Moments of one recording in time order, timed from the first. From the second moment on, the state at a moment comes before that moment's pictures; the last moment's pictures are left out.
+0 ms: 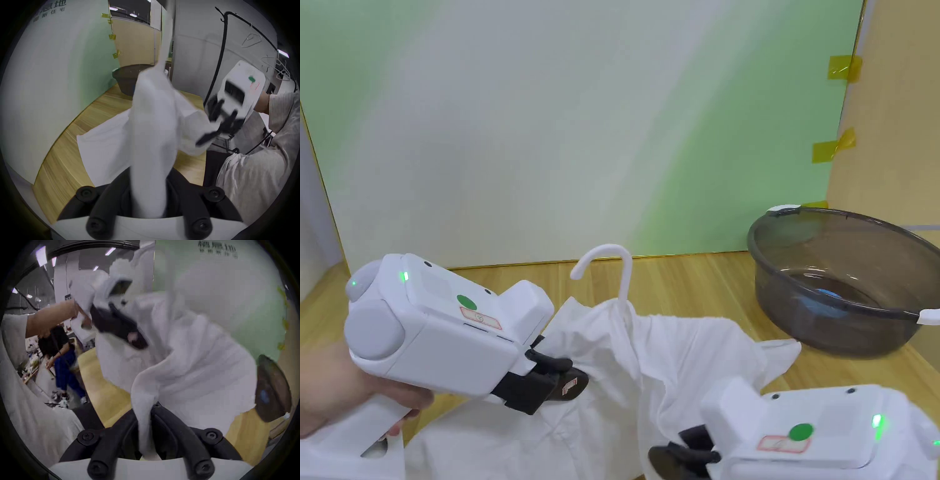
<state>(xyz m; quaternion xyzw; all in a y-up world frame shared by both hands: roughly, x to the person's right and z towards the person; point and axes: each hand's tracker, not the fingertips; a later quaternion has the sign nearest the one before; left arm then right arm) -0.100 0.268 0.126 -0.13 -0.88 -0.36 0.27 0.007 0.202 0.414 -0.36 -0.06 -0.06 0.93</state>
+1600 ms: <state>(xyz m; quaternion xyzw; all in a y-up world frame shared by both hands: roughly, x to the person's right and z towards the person) -0.120 0.274 0.117 -0.09 -0.90 -0.39 0.19 0.113 0.226 0.345 -0.38 0.24 0.04 0.89</state>
